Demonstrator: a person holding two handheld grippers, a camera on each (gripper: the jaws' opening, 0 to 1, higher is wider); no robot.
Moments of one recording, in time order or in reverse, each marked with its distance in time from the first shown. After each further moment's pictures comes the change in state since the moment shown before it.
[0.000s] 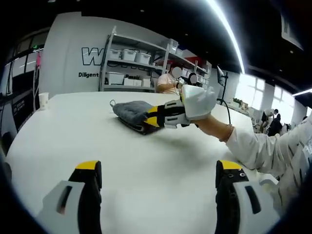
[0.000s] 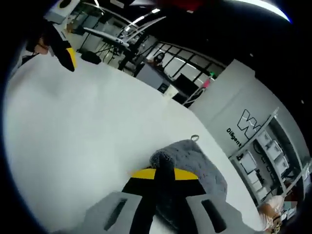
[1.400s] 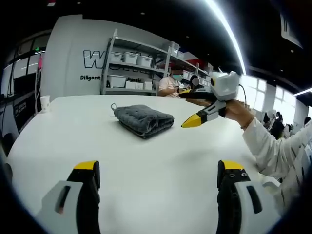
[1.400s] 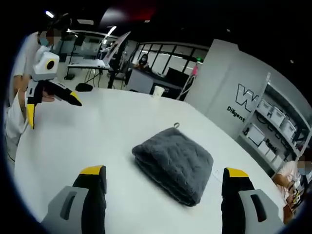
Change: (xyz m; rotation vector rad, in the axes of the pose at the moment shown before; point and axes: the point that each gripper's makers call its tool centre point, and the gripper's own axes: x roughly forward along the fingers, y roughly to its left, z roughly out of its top) left arm 0.002 -0.007 0.004 0.008 -0.018 0.017; right arm -0.089 -0.037 -0.005 0.215 0.038 0.043
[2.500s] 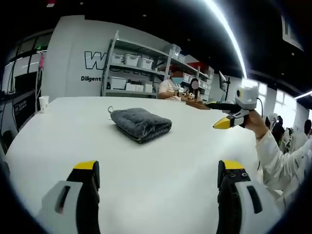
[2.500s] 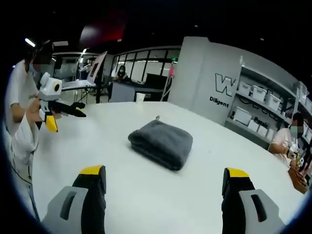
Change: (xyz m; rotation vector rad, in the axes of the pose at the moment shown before) left arm 0.010 -0.010 0.010 -0.019 -0.026 0.006; right arm -0.103 -0.020 -0.041 0.237 -0.045 -0.096
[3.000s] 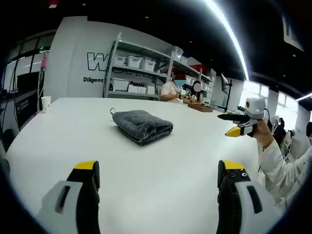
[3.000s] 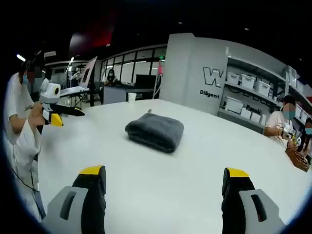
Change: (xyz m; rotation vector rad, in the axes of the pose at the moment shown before) left arm -0.003 -0.001 0.004 -0.014 -0.026 0.018; right arm -0.047 -0.009 -0.036 0.113 0.001 -0.063
